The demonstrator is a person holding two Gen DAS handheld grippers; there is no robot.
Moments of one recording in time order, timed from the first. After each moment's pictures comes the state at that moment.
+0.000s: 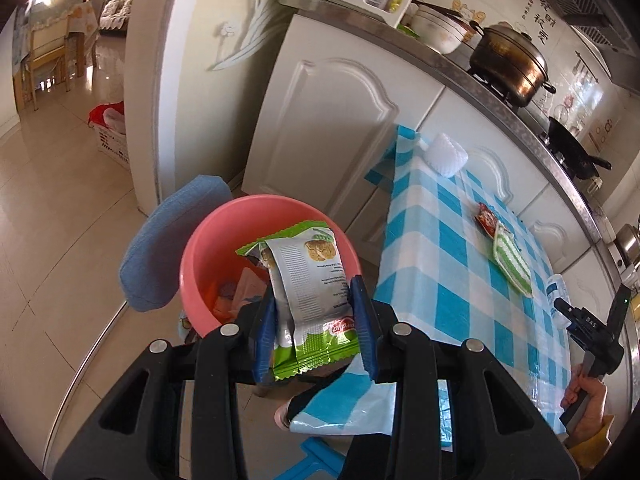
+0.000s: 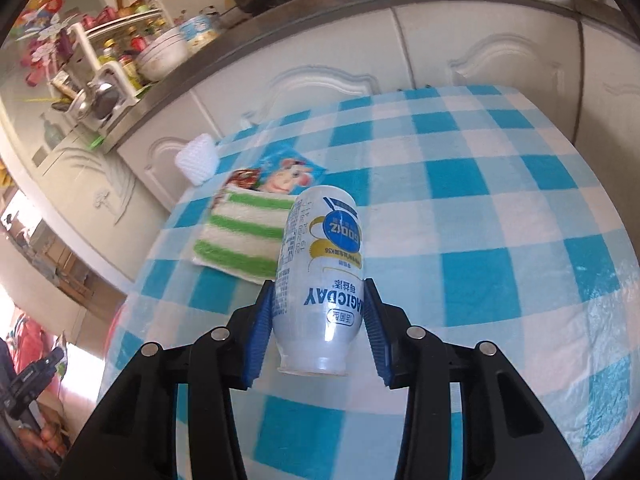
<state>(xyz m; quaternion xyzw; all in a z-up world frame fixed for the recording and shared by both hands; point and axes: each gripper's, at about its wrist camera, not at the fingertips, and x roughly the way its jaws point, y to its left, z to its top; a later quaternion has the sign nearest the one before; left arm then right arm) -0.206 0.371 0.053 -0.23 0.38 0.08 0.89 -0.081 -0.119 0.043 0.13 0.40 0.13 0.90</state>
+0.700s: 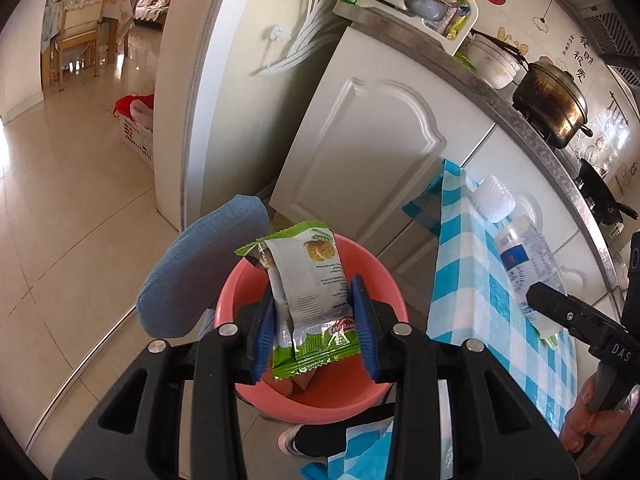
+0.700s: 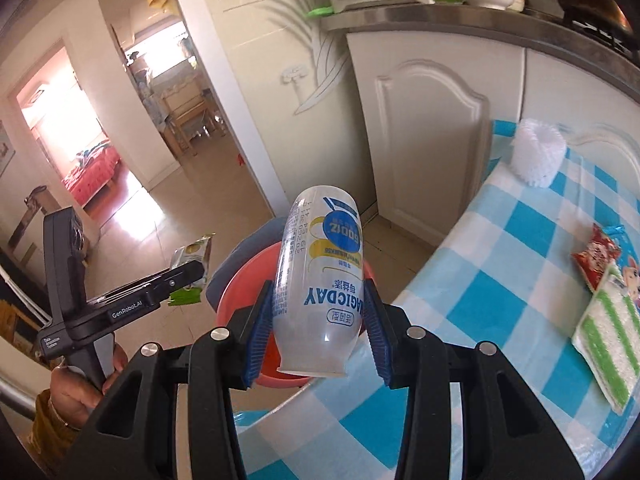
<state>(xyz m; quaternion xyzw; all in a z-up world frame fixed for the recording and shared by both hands) -0.172 0.425 0.028 -0.26 0.36 0.12 0.88 -0.073 0.190 0.065 -0.06 0.42 0.40 0.81</state>
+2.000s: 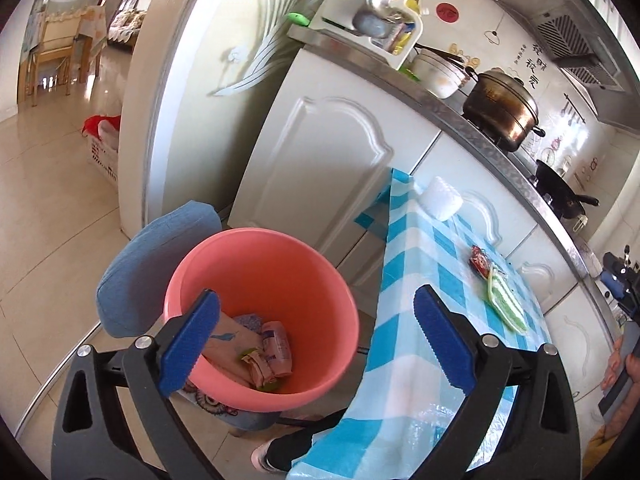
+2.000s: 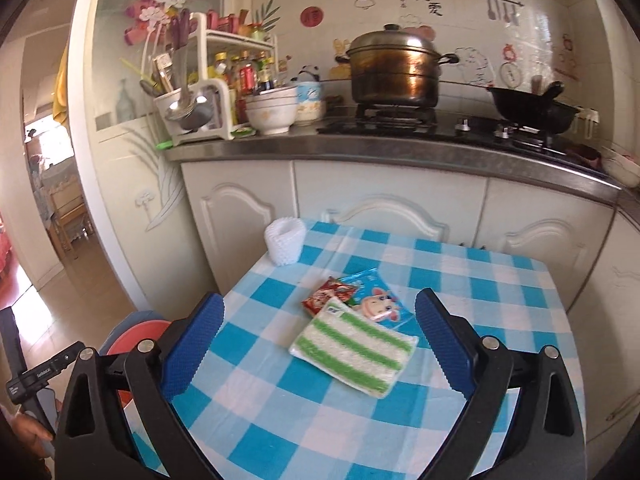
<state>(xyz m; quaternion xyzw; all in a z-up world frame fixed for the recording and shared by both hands) -0.202 0.379 0.032 -0.26 0.29 0.07 0.92 -0.110 -0.025 0.154 -0.02 0.24 0.14 0.96</state>
